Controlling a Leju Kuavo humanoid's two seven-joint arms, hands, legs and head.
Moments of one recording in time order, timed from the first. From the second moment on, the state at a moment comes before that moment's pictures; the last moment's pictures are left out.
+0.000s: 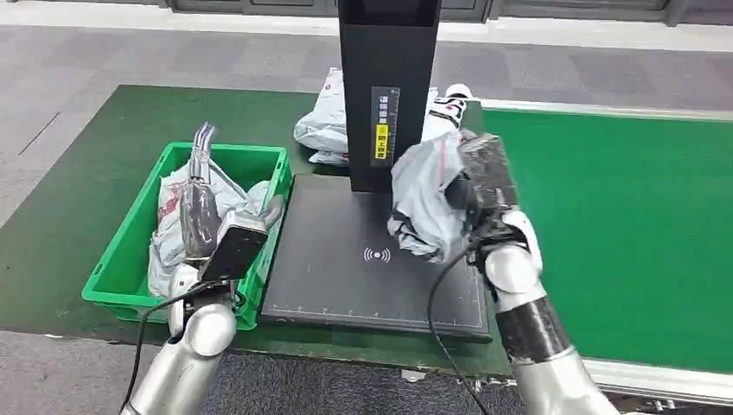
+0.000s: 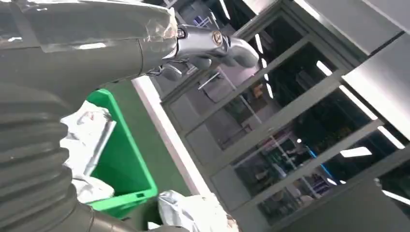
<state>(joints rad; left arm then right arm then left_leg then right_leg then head) -0.28 -0.07 -0.35 -1.52 -0.60 0.60 -0.17 -0.57 0.09 0.29 -1.13 0.16 -0.13 -0.12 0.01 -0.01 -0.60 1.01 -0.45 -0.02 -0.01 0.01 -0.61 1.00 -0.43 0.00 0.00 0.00</state>
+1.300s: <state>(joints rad) -0.27 -0.06 -0.36 -1.50 -0.62 0.59 -0.12 -0.57 0.08 0.37 -0.86 0.15 -0.02 -0.06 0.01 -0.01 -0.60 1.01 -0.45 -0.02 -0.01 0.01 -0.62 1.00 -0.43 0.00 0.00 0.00</state>
